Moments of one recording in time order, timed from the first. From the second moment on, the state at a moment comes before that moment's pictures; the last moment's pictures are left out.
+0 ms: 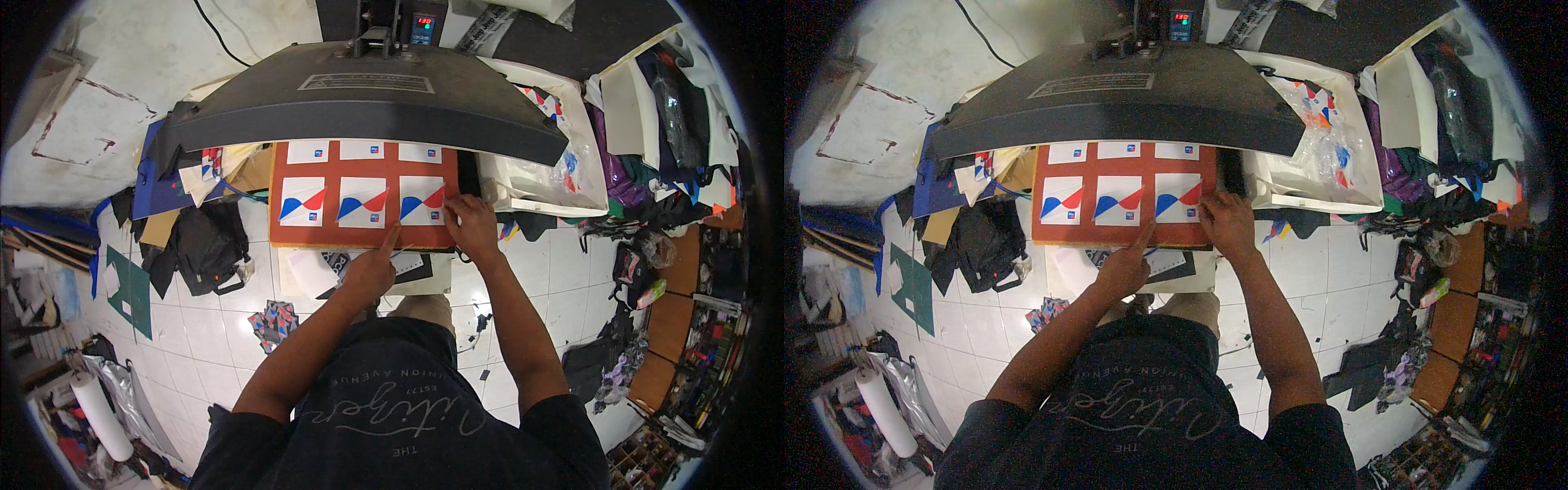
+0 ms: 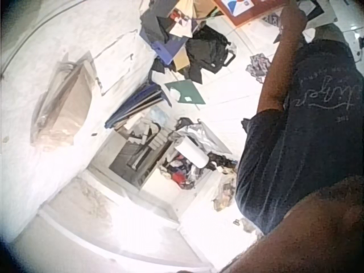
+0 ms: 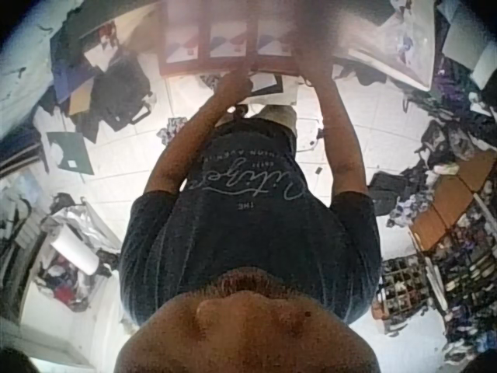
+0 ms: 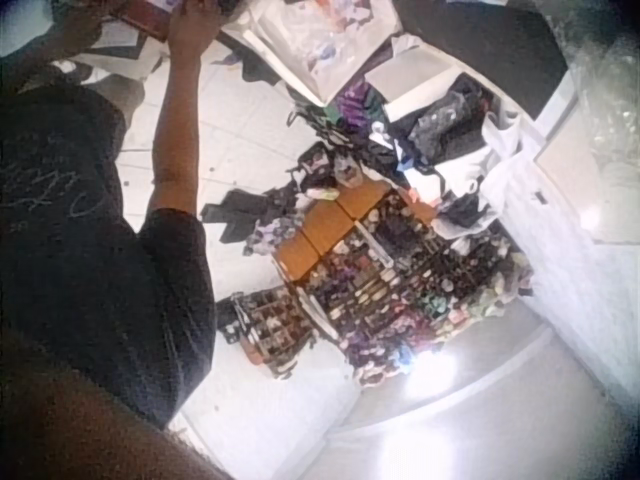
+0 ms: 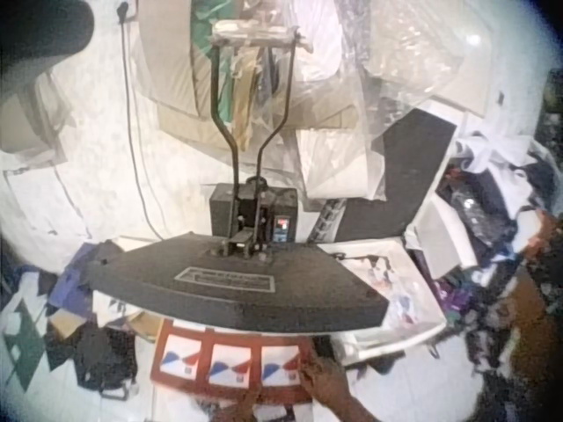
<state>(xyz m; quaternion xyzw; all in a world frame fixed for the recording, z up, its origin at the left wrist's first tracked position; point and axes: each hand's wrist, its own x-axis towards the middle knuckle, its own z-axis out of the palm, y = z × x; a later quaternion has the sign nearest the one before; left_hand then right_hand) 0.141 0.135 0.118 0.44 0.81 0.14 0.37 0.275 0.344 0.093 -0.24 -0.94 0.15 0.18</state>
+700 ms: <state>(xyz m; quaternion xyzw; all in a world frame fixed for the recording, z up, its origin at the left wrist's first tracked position) 0.134 0.049 0.120 0.34 0.81 0.23 0.41 0.254 0.282 0.117 -0.23 -0.93 0.22 0.21</state>
